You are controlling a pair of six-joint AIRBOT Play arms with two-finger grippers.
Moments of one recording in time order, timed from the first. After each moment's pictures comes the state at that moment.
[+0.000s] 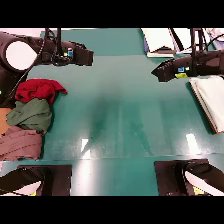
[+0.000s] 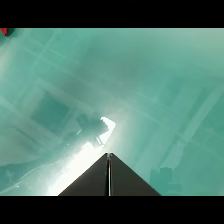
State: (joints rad) left arm -0.55 -1.23 1.58 1.51 -0.91 -1.69; right arm 0.25 -1.01 1.33 -1.20 1.15 1.42
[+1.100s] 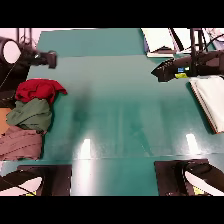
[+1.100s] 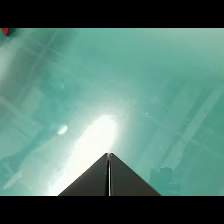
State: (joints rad) left arm -0.19 -1.28 1.46 1.83 -1.05 -1.77; right arm 0.25 -1.01 1.33 -1.20 1.15 1.42
